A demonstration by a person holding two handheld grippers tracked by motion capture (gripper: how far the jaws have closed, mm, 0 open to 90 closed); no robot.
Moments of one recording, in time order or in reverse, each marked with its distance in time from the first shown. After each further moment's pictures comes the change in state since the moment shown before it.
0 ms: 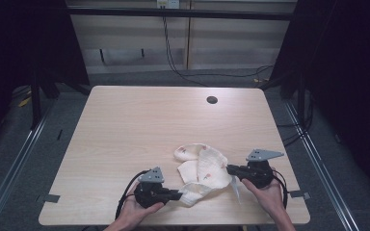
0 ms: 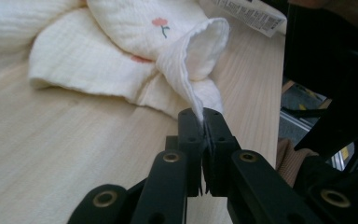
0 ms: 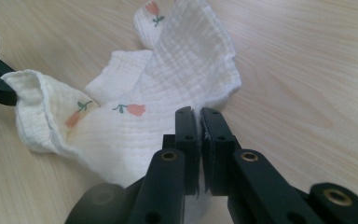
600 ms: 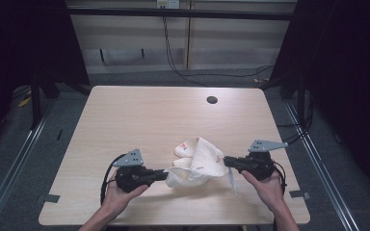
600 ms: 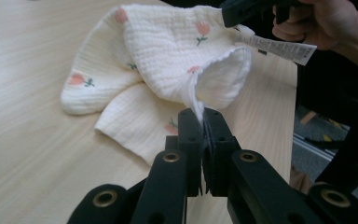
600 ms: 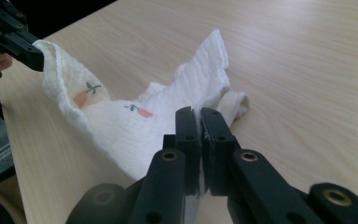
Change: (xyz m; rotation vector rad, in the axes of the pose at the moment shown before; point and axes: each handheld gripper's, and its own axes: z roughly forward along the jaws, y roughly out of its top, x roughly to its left) left arm 0.017 0.030 -0.059 -0.136 0.097 0.021; right arm 0.005 0.034 -0.010 -0.081 0.074 0.015
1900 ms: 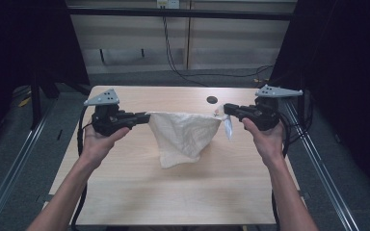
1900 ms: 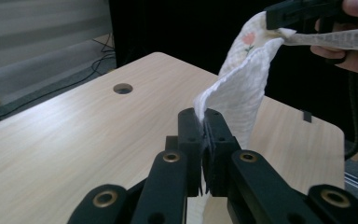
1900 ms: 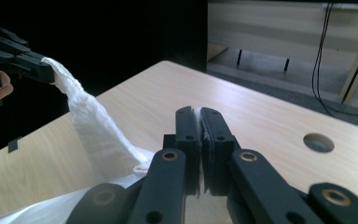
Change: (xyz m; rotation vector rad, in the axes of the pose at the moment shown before) left arm 0.051 0.126 -0.062 -0.093 0.154 0.083; right arm -0.010 0.135 -0.024 -0.200 -0.082 -0.014
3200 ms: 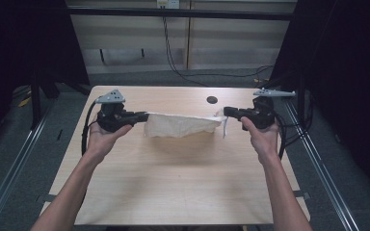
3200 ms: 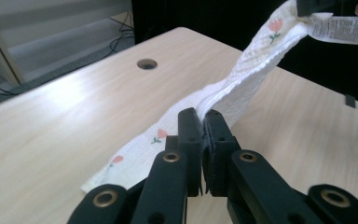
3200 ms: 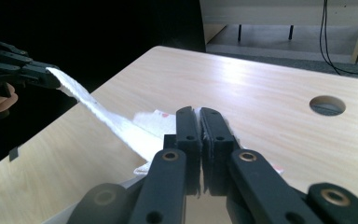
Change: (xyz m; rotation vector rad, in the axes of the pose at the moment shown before) left arm 0.020 -0.030 0.022 0.064 0.059 -0.023; right arm -0.029 -0.026 0.021 0.058 0.005 0.149
